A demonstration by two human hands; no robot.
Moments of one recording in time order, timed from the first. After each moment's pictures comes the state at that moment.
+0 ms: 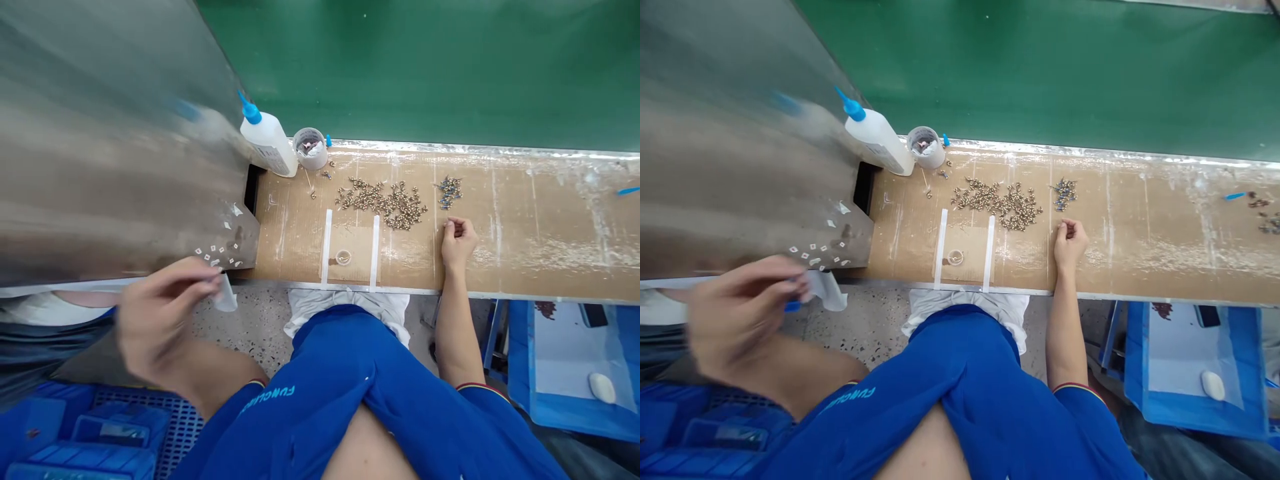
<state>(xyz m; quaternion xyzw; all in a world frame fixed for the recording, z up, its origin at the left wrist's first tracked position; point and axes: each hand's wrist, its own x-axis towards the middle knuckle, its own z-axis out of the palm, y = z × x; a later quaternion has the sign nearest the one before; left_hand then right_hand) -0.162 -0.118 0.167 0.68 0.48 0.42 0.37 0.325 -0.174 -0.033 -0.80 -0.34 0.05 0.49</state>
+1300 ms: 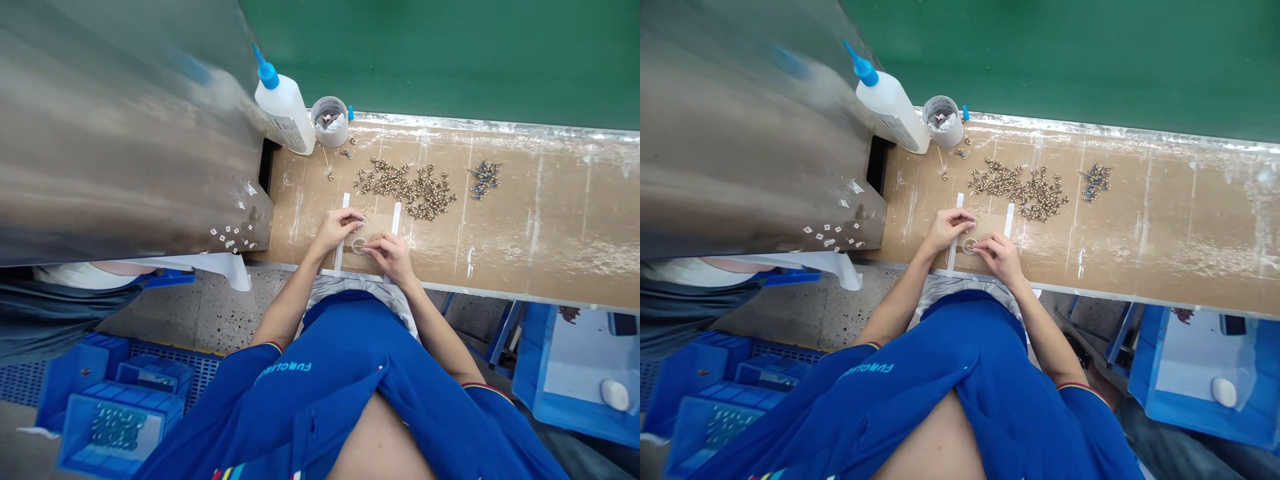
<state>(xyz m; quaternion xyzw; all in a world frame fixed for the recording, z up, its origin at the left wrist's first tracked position) -0.009 -0.063 -0.025 0.62 0.39 0.29 0.62 0.164 -0.178 -0.012 -0.55 -0.64 0.32 0.44</state>
